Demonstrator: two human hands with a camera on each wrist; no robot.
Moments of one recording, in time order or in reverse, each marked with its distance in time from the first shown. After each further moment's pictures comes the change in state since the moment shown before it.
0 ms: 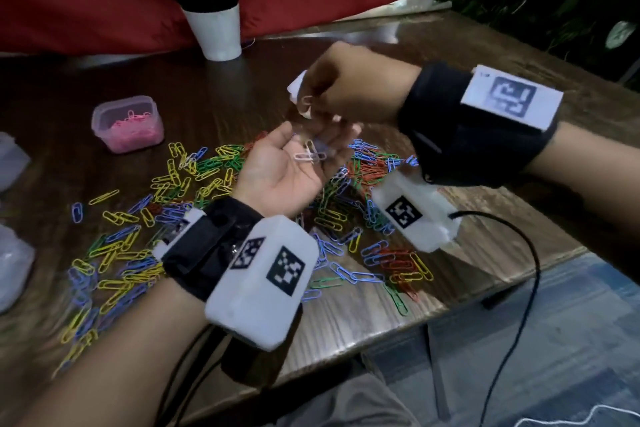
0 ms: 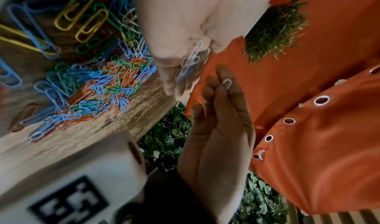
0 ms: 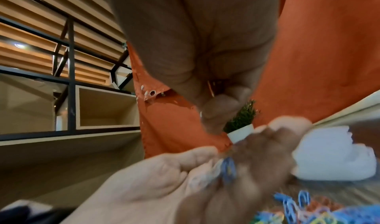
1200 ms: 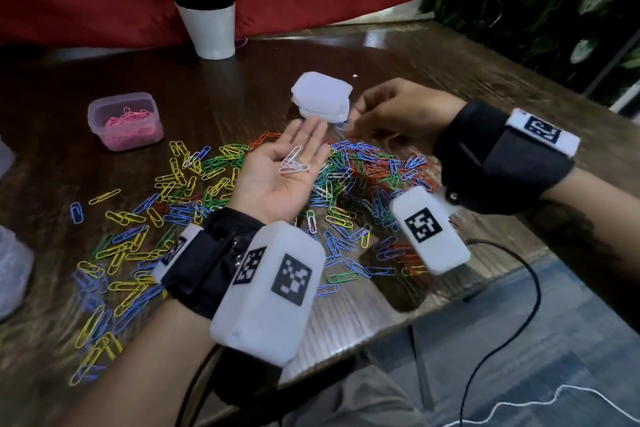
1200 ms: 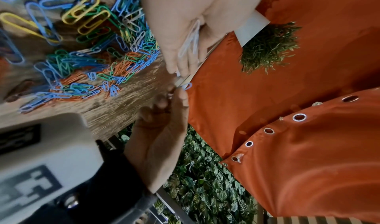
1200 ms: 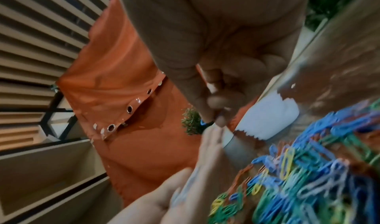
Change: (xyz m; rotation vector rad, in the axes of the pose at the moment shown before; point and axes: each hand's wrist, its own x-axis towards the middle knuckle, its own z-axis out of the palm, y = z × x) left_hand -0.019 0.013 -0.004 -0.225 0.162 0.104; right_hand -0.018 0.027 0.009 0.436 -0.001 0.341
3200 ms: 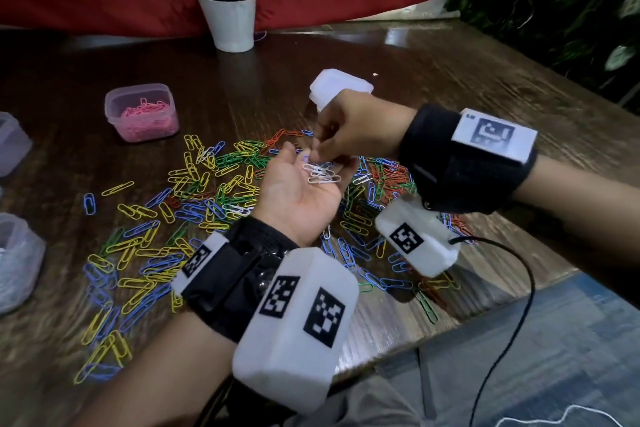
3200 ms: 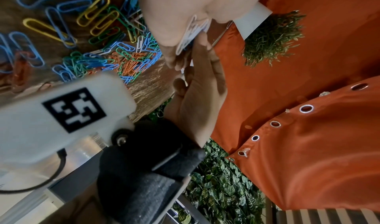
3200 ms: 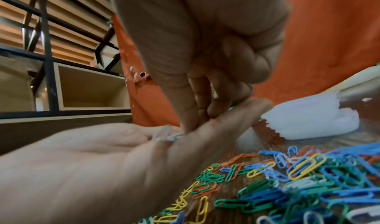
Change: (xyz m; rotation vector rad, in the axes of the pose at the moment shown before) left_hand 0.000 -0.010 0.000 -0.020 0.053 -0.035; right_hand 0.023 -0.026 0.042 -0.476 -0.140 -0.233
